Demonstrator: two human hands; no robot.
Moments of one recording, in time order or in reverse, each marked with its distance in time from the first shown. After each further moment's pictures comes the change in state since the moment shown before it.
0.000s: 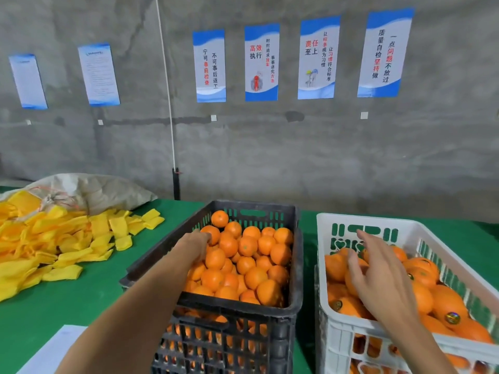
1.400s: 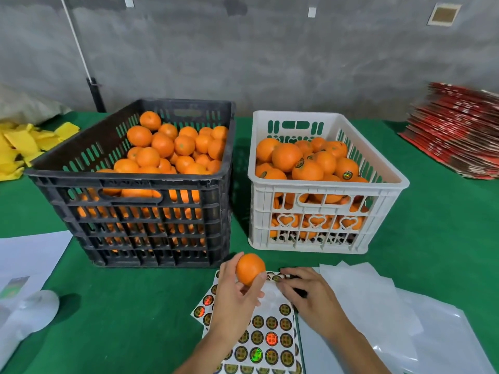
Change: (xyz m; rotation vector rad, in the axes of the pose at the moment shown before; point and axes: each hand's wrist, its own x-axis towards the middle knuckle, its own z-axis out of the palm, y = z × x) left_hand -0.307 0.203 0.242 -1.535 -0.001 0.258; right_hand -0.282 0.055 -0.018 0.258 -0.615 0.186
